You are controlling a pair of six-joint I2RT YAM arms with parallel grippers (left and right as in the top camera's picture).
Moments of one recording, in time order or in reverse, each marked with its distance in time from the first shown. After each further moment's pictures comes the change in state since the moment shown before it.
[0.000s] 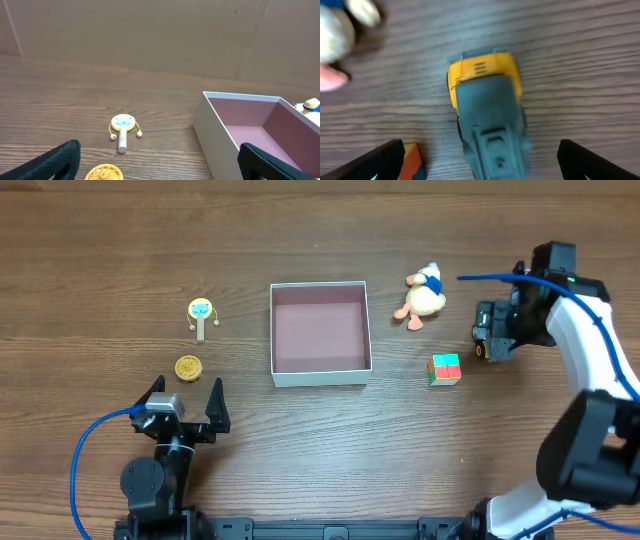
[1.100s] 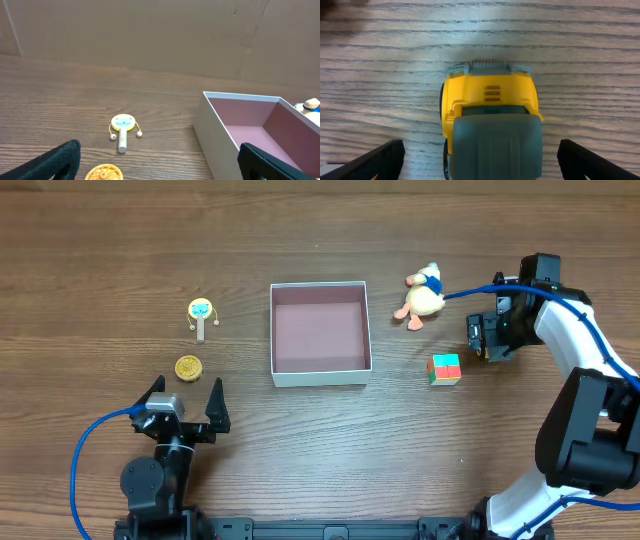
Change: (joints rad) left arm 0.000 0.000 0.000 0.000 0.000 0.000; right arm 0.000 0.065 -0.077 0.158 0.005 -0.188
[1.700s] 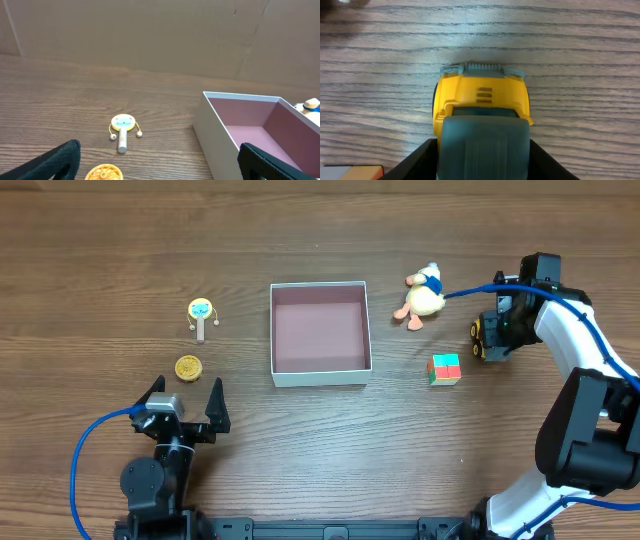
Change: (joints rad) left arm 0.000 0.000 0.000 0.000 0.000 0.000; right arm 0.000 0.000 -0.001 0.006 0.008 0.001
